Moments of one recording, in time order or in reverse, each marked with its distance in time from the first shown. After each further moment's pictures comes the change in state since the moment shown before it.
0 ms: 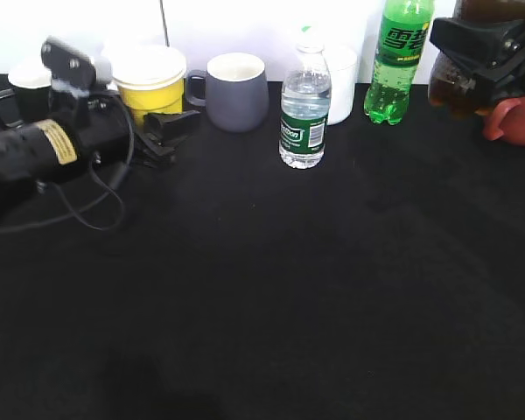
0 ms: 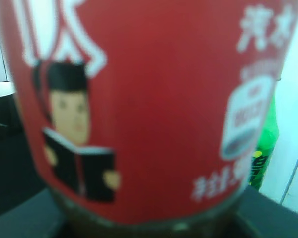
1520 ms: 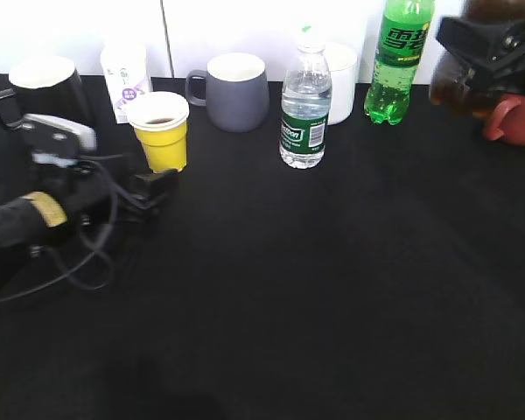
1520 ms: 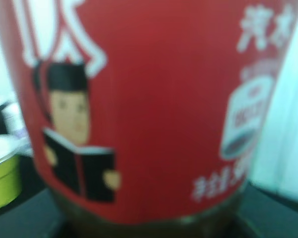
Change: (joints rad) left arm 0.000 0.089 0.194 -0.229 -0.143 0.101; right arm 0.000 0.063 0.000 0.160 0.001 -0.004
